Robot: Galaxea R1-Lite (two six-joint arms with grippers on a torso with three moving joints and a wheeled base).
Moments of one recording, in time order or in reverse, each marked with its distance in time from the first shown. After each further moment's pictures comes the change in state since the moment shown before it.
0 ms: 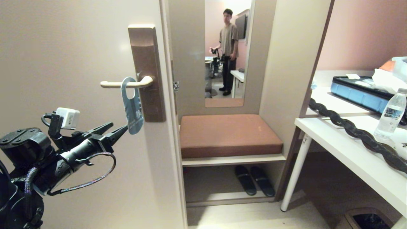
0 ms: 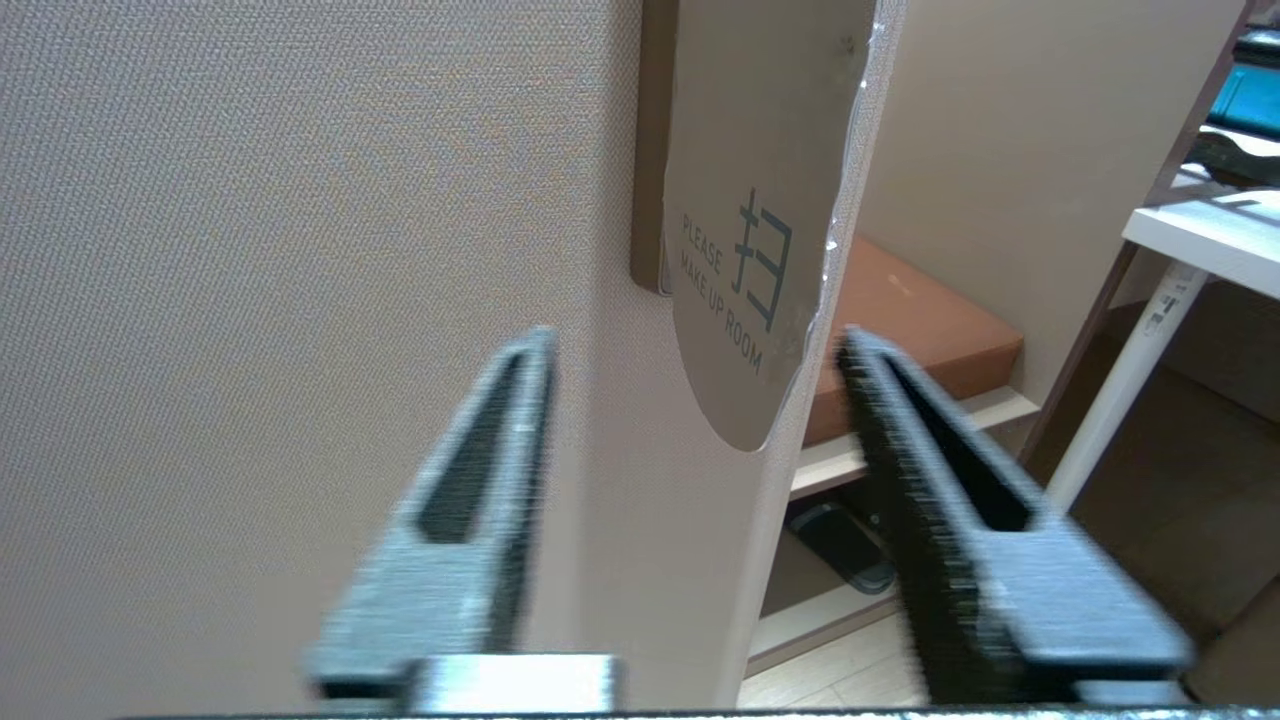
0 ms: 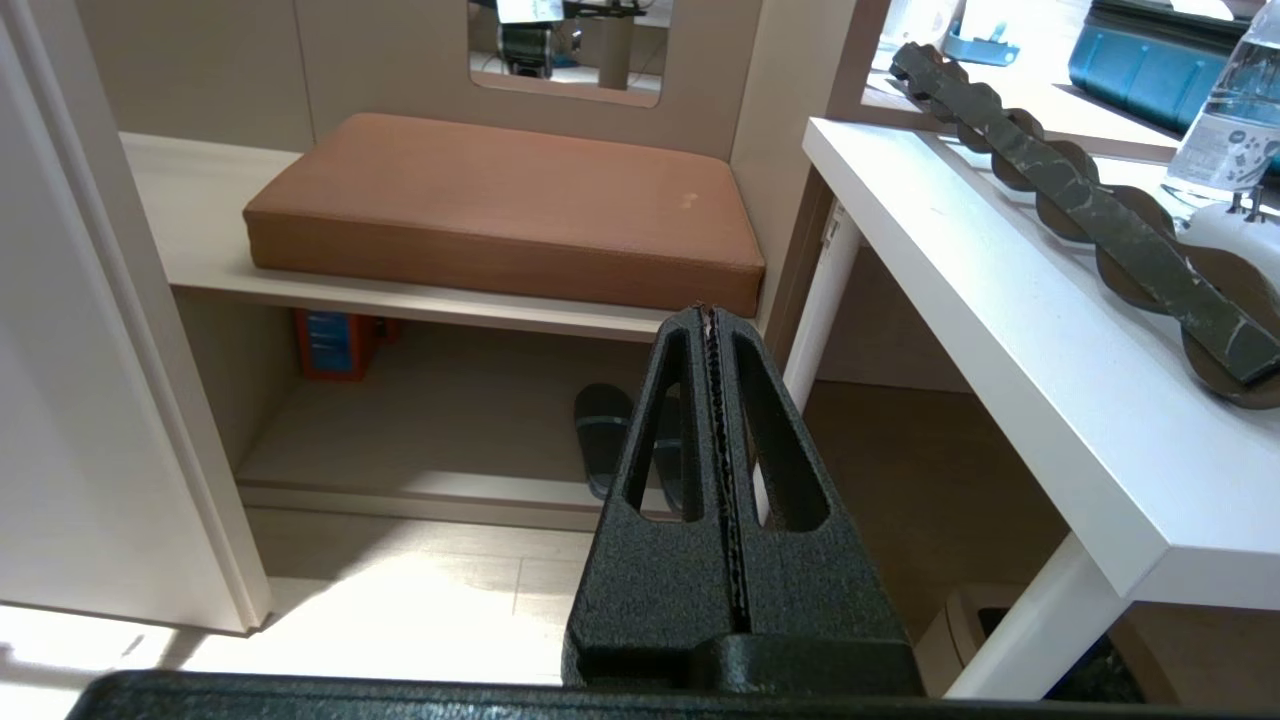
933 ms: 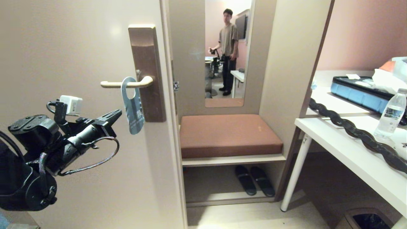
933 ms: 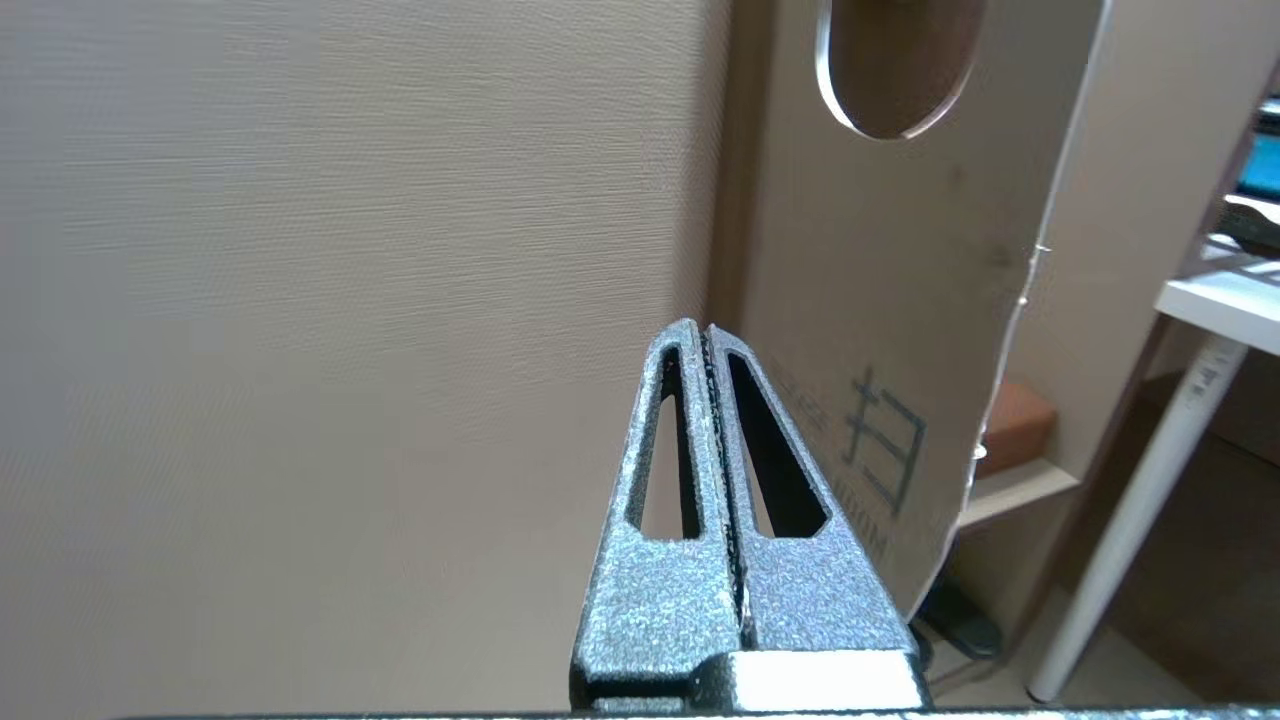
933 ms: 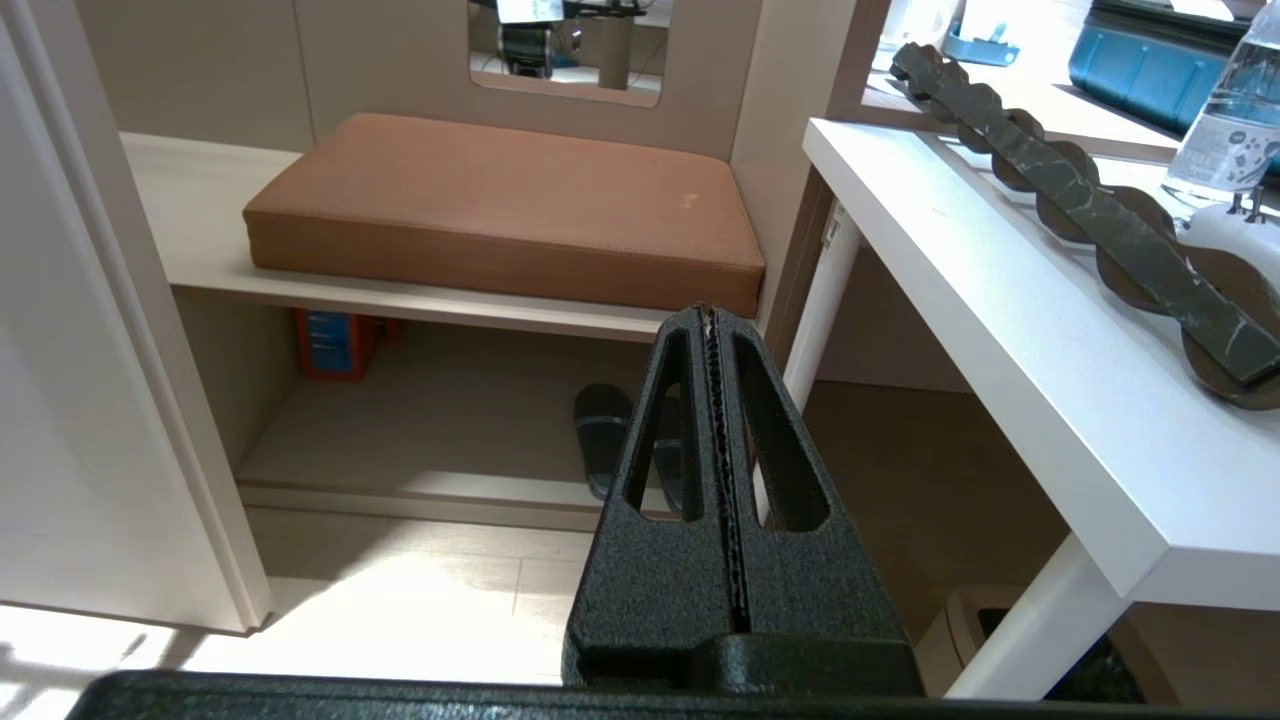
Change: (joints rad) left arm 0.011 0.089 -0.182 0.000 -0.017 -0.013; right arm 0.000 0.000 0.000 0.000 0.000 0.000
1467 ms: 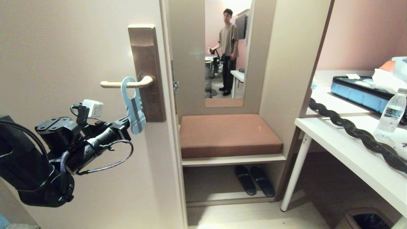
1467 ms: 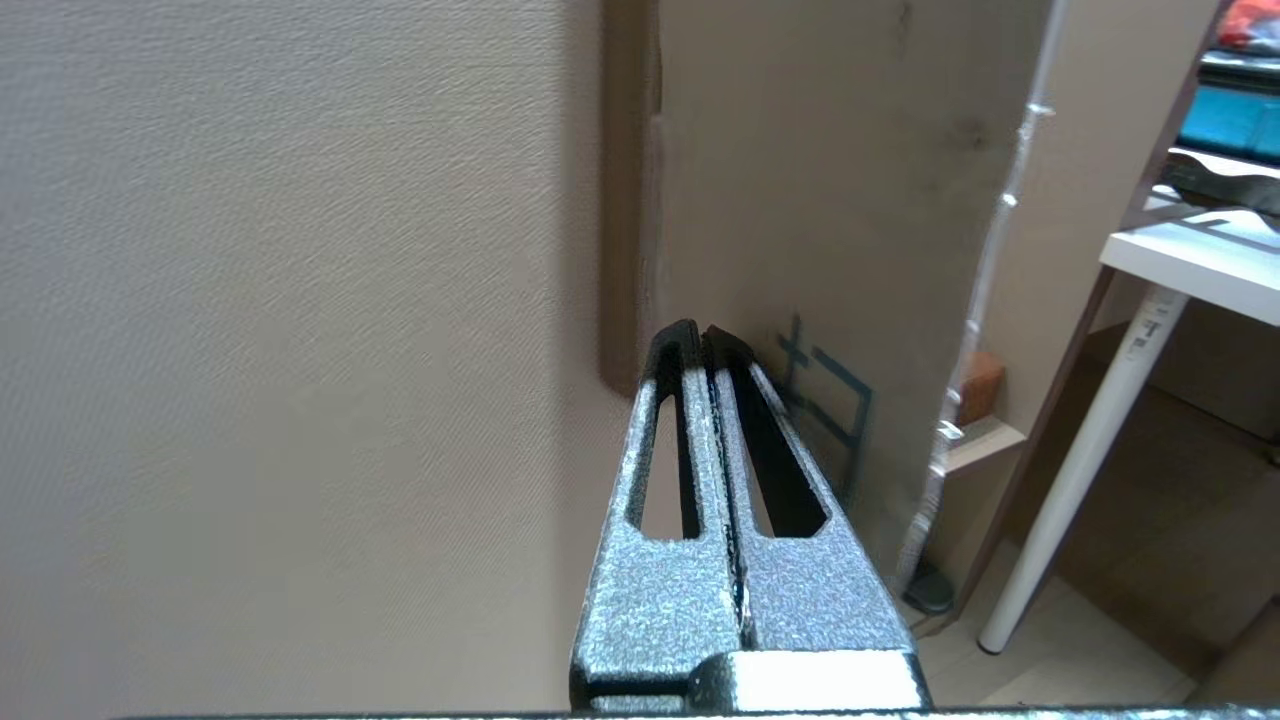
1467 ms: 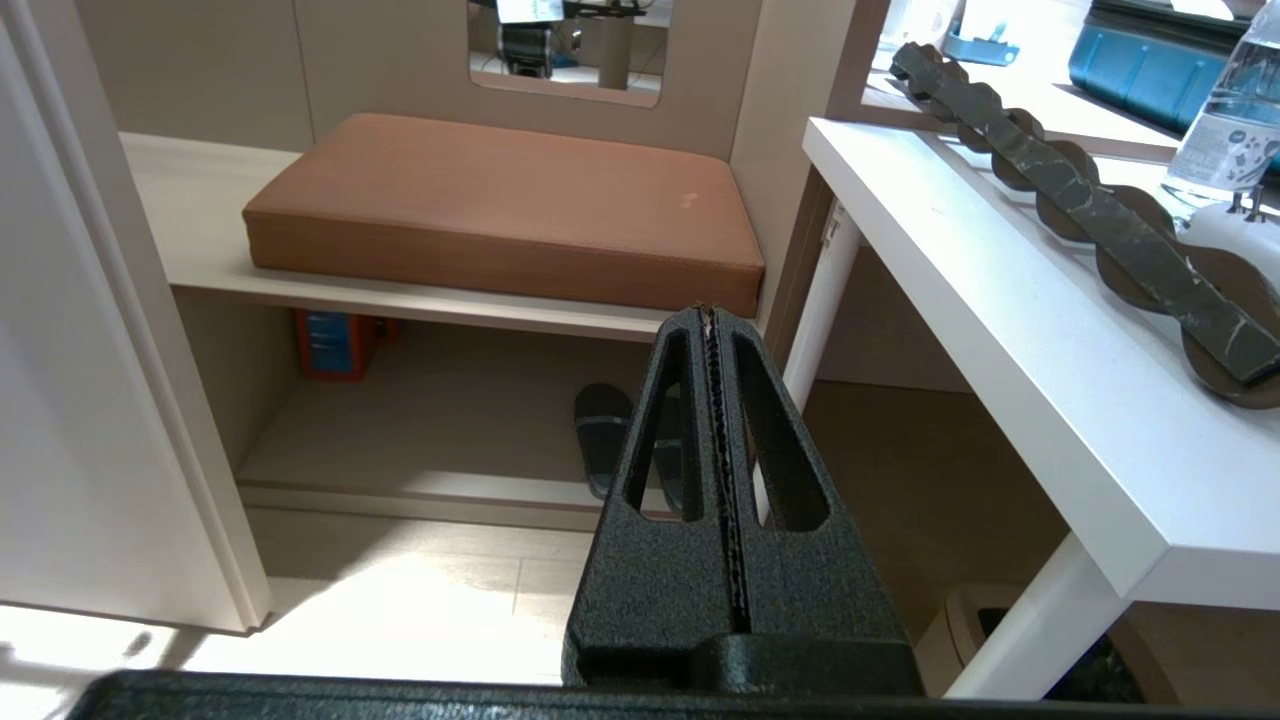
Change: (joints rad) left arm -0.066 0.083 -0.045 0.000 0.006 0.006; right arm 0.000 0.000 0.000 0.000 0.000 0.000
